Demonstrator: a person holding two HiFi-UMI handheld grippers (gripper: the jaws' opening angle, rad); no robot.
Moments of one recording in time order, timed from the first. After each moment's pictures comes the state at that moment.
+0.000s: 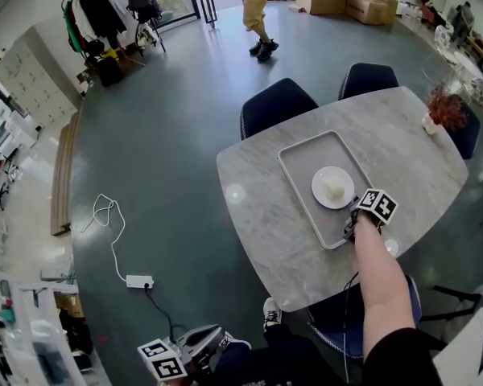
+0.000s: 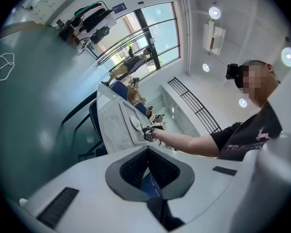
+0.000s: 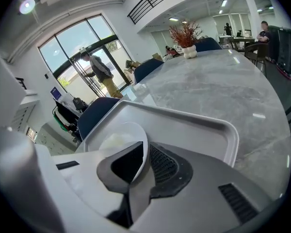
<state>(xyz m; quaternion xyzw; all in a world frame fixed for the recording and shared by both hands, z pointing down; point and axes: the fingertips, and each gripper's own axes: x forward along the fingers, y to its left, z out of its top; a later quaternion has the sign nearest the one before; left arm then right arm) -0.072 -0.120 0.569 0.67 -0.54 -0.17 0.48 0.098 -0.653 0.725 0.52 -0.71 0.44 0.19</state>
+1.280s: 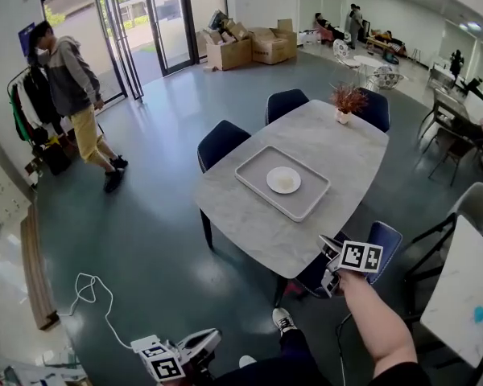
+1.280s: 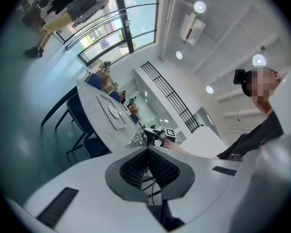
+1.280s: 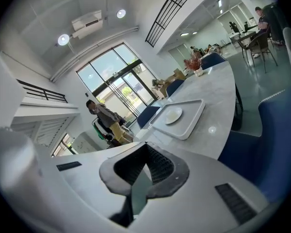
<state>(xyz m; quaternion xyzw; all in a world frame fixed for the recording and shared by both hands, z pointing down) -0.122 0.002 0.528 0.80 -0.38 -0.13 0.44 0.112 -0.301 0.554 0.41 -0.81 0.42 0.03</state>
